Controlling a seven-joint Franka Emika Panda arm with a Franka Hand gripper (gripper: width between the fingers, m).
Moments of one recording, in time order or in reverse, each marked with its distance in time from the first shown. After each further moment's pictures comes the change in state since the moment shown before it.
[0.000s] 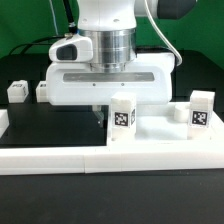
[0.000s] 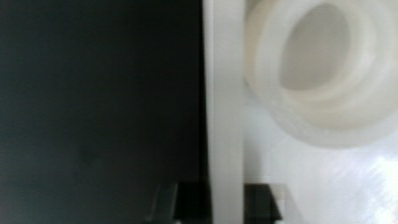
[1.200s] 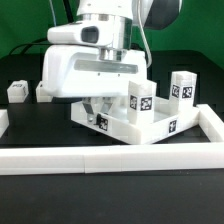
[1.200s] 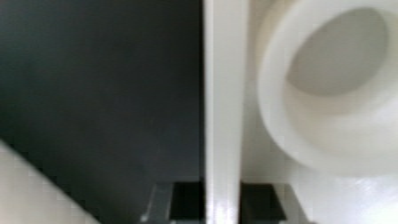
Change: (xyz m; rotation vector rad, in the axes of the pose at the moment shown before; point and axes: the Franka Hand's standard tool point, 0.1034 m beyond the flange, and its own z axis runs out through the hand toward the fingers) arm 0.017 0.019 -0.016 -0.217 0.203 -0.959
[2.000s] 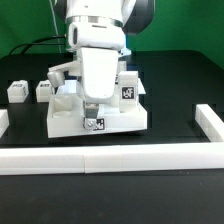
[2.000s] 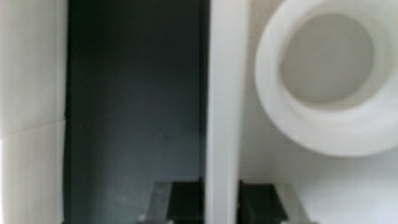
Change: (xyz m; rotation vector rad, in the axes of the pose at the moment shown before) arm -0.006 0.012 0.007 -0.037 0.021 -0.897
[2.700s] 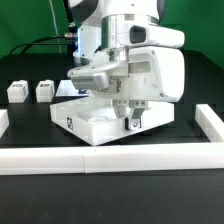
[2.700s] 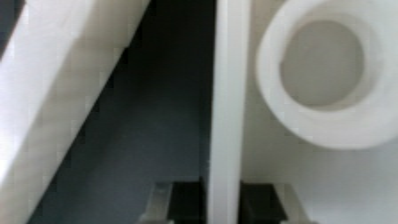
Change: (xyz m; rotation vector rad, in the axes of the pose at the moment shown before) arm 0.056 0.030 -0.005 -0.045 0.035 -0.404
